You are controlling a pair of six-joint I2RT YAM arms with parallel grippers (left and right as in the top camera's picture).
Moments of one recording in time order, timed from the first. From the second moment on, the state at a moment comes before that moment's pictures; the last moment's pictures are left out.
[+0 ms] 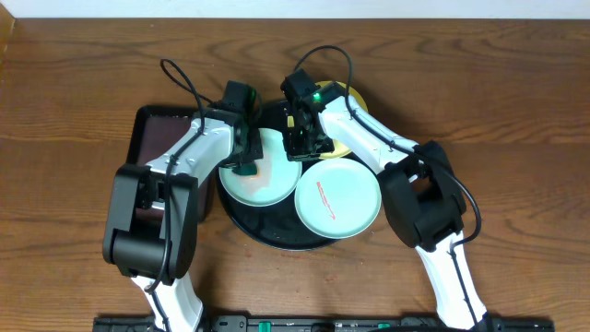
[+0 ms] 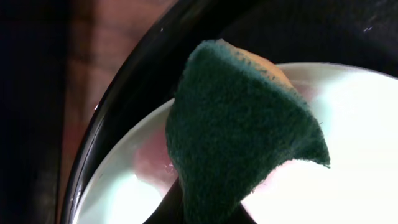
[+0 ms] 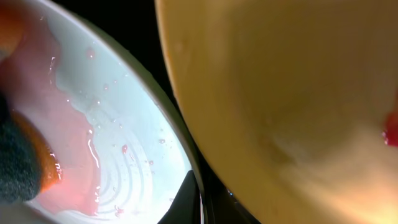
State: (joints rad) left arm -0.22 1.93 1.21 -0.66 -0.04 -0.39; right arm 0.61 2.35 1.87 -0.96 -0.24 0.41
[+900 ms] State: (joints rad) left arm -0.21 1.93 1.20 -0.58 0.26 -0.18; right arm 0.61 2.35 1.87 -0.96 -0.25 0.41
